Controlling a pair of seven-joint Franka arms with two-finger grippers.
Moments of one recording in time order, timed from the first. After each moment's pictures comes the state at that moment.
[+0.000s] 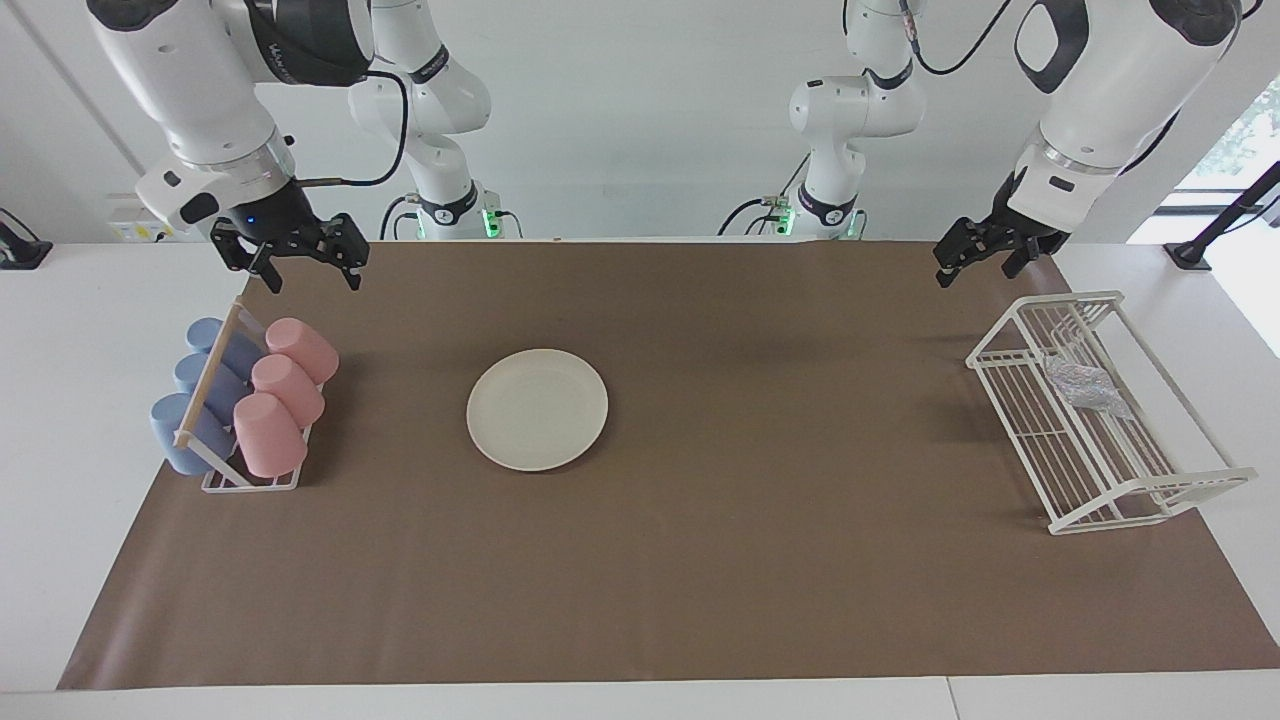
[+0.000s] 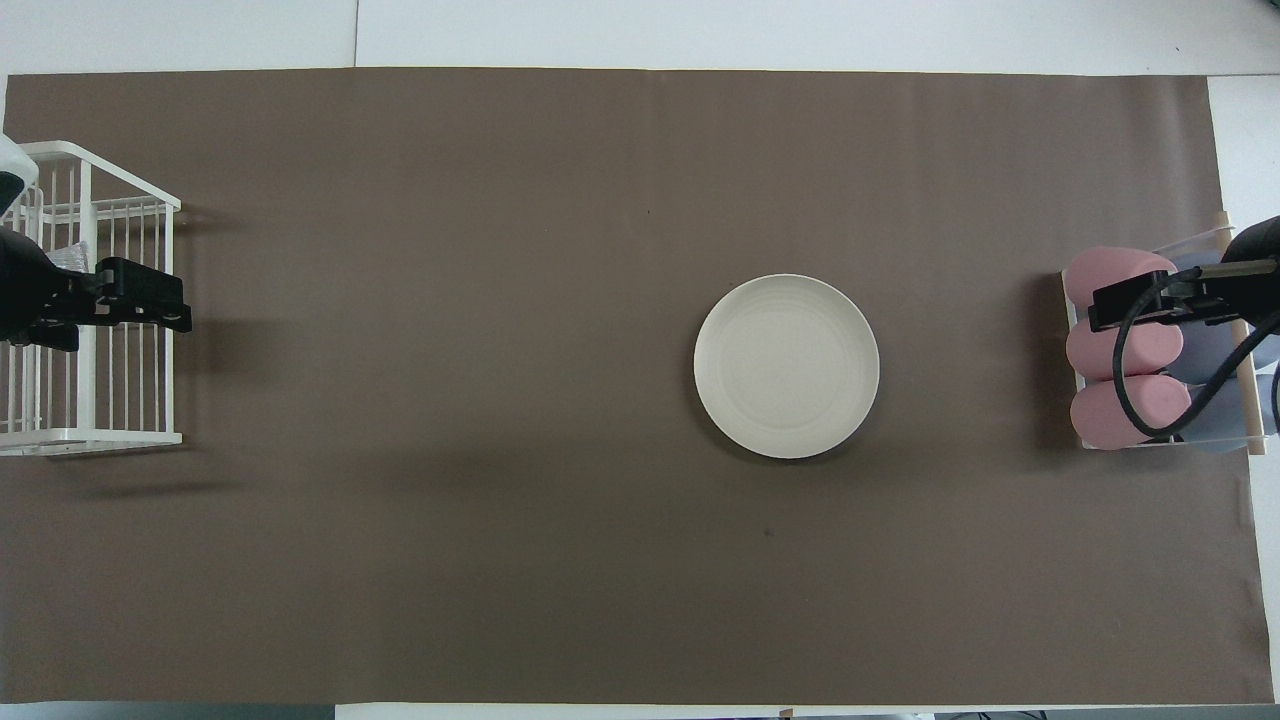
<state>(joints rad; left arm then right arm) -0.07 -0.03 -0.02 -1.64 -0.03 1.56 -0.17 0.02 -0.04 -0.03 -1.68 -0.01 1.62 -0.04</state>
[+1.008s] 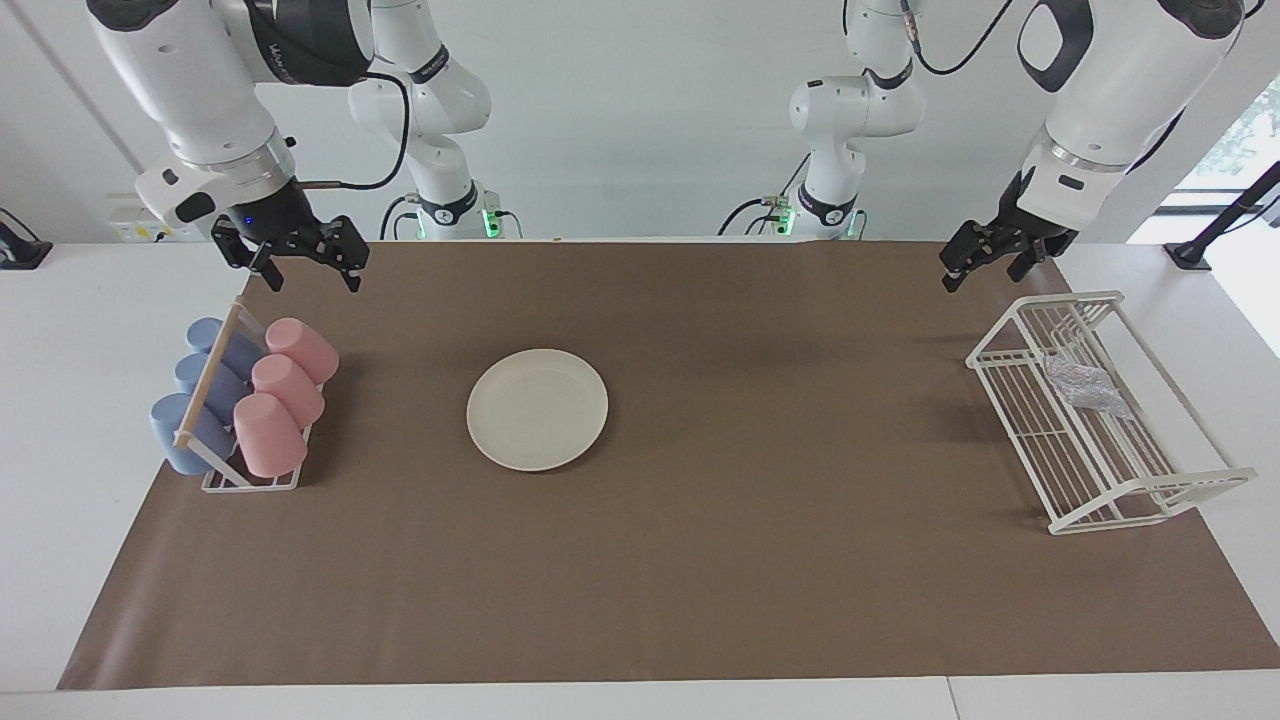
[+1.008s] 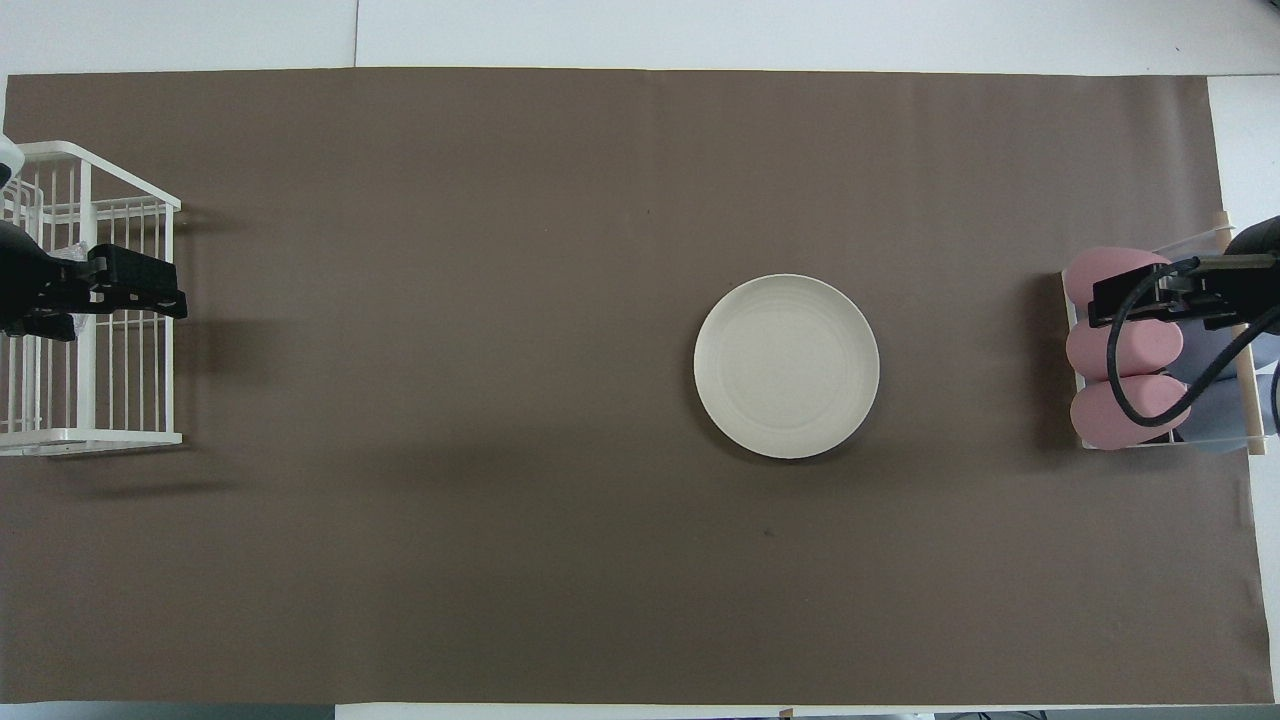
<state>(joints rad) -0.06 -0.03 -0.02 -1.64 -0.03 1.59 -0.20 0.02 -0.04 -0.03 -1.68 -0.01 1.62 0.06</state>
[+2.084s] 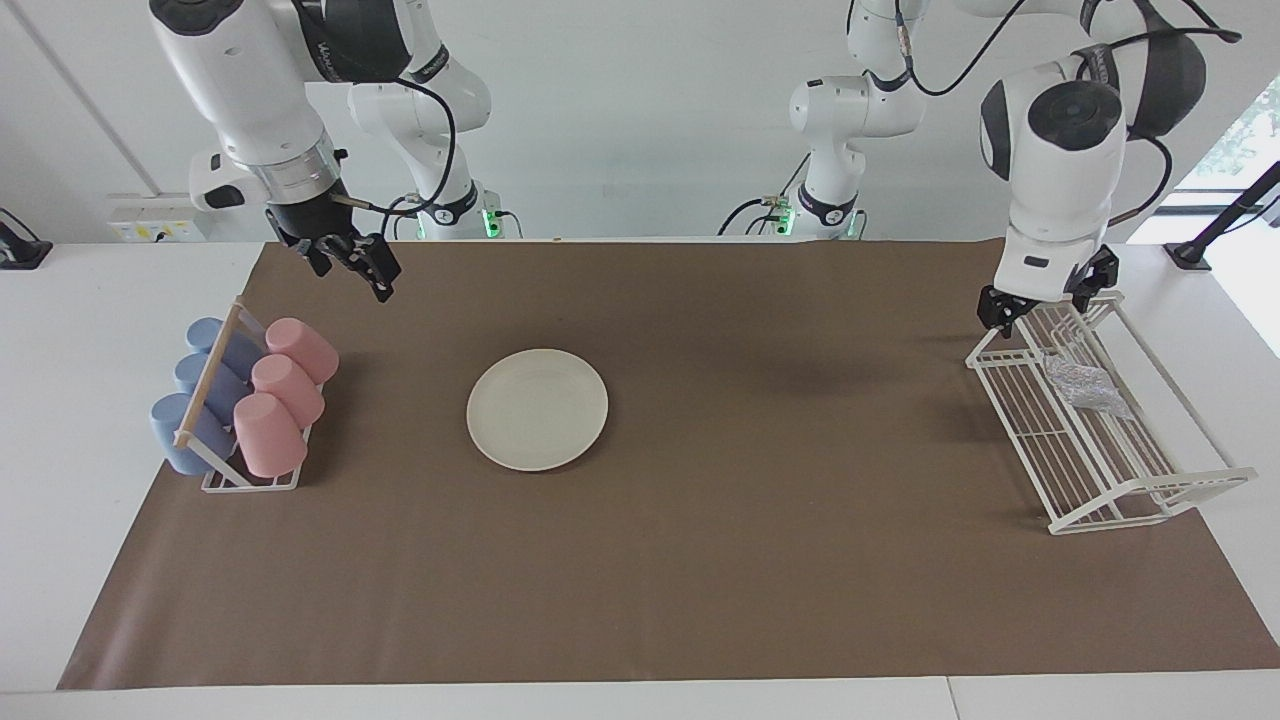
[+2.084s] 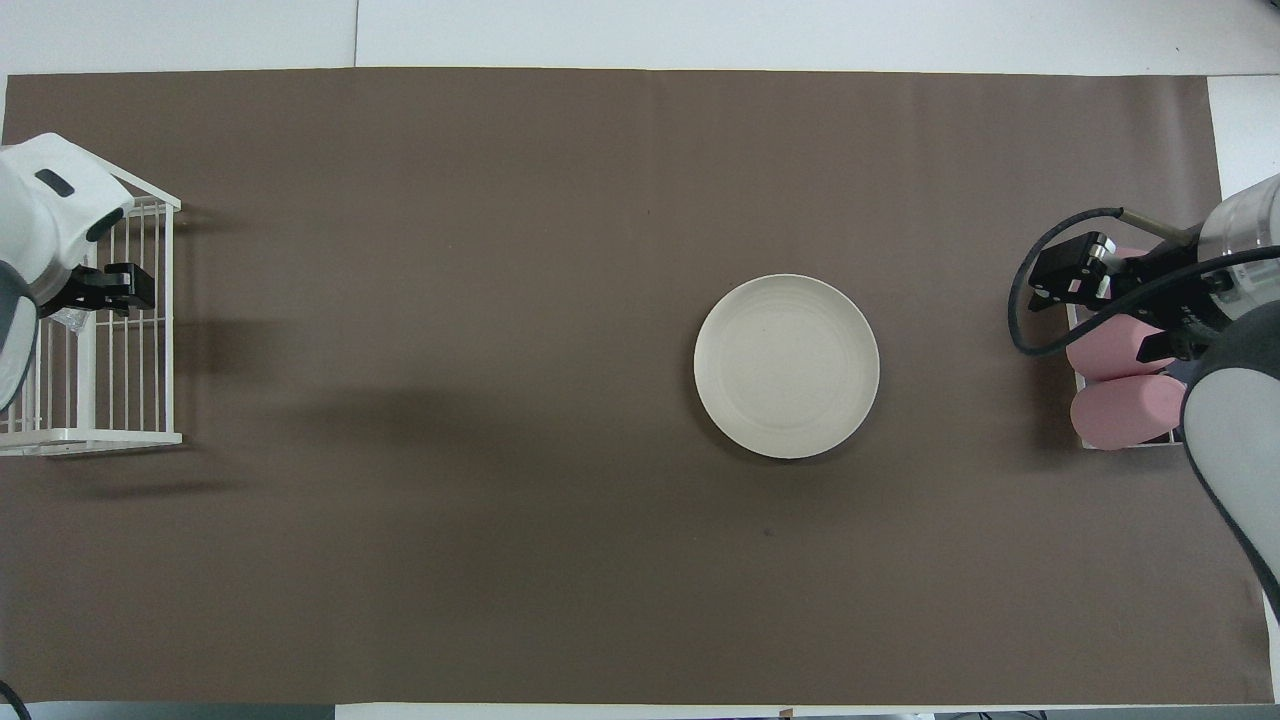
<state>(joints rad) -0.09 0.05 -0.04 -1.80 0.55 1.77 -0.25 0.09 -0.04 0.00 -1.69 -0.01 1.61 0.61</state>
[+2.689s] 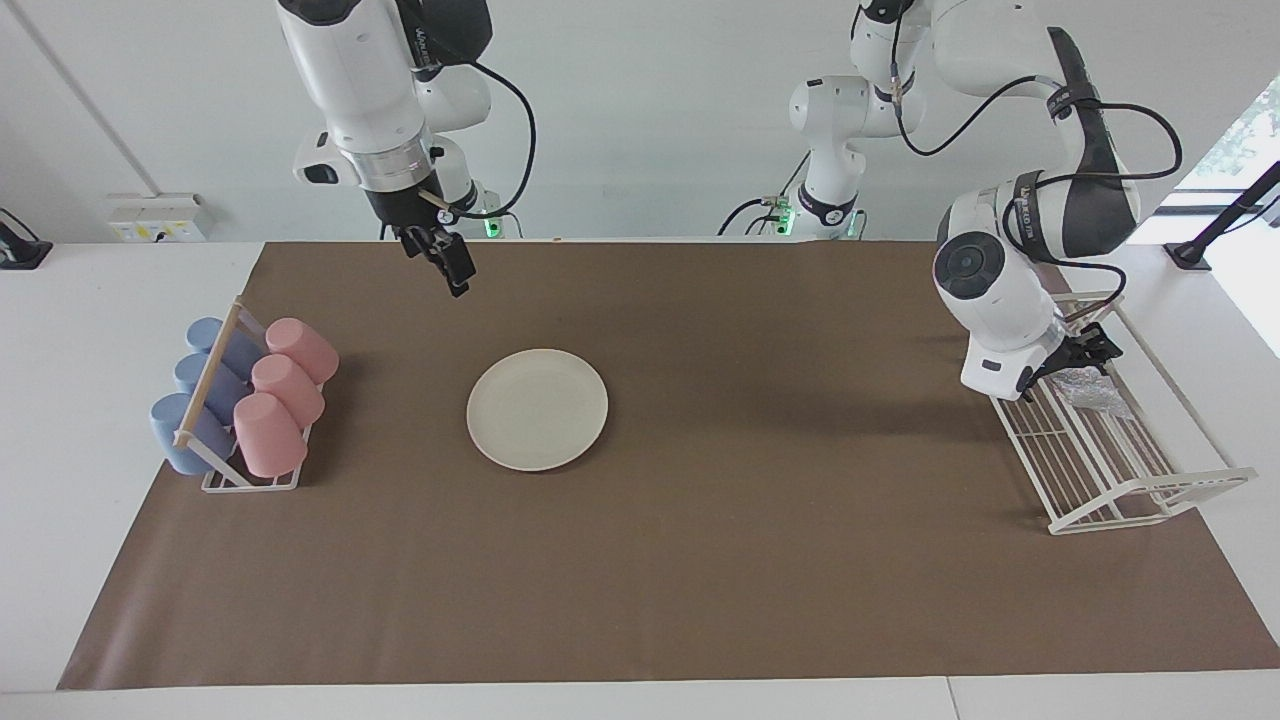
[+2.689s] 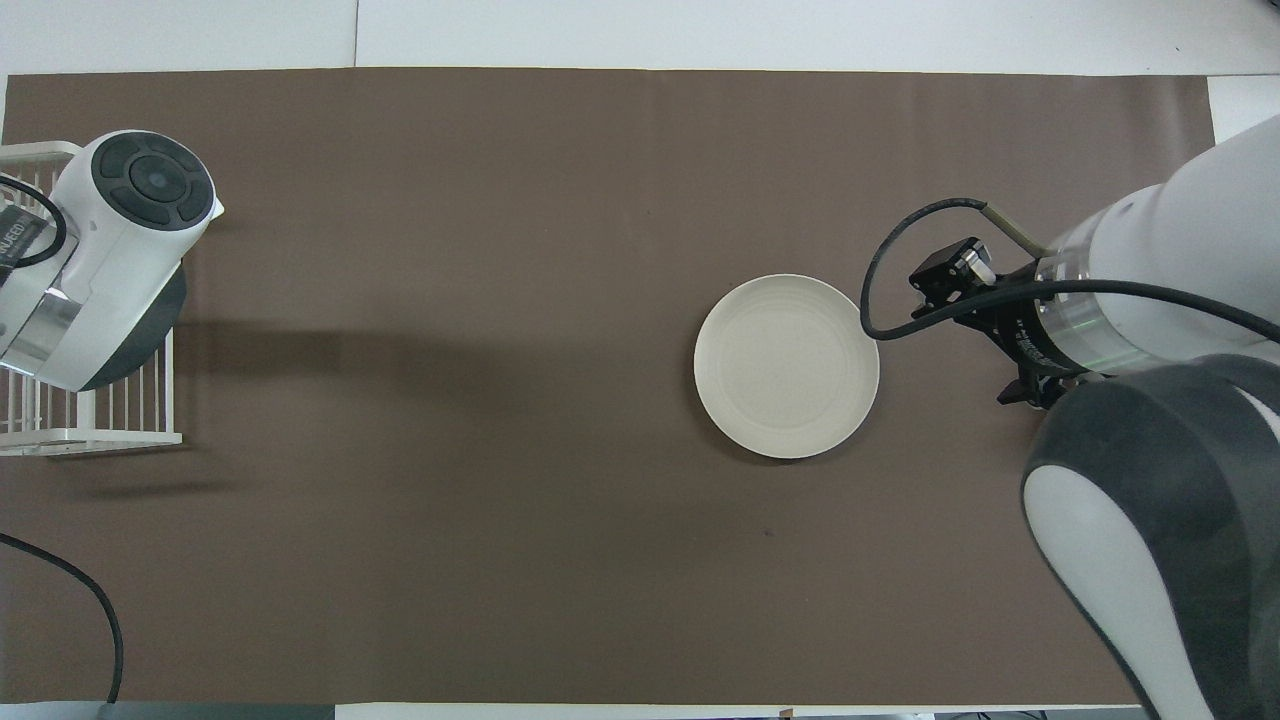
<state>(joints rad) -0.09 0.23 -0.04 -1.81 0.87 1.86 -0.39 0.26 -0.05 0.01 -1.69 0.06 1.62 1.11</state>
